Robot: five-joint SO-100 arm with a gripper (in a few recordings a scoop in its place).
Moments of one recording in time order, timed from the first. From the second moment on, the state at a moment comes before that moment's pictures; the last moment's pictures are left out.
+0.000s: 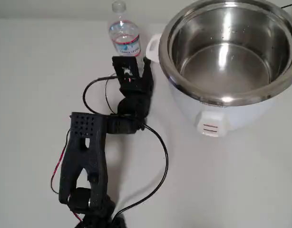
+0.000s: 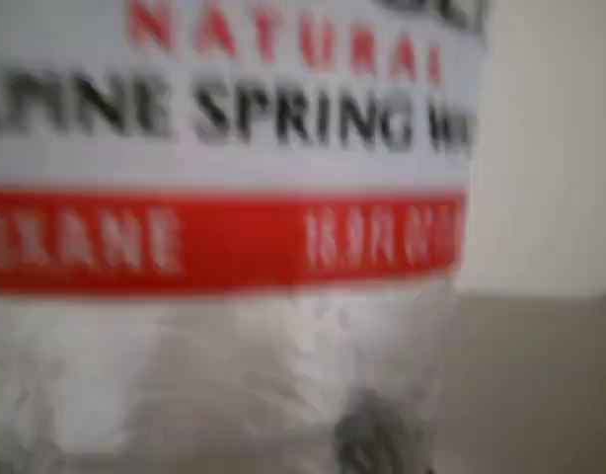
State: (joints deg) arm -7.0 33.1 95.3 -75.3 -86.2
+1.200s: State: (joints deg) arm -5.8 63.7 134.8 -82.6 -78.6
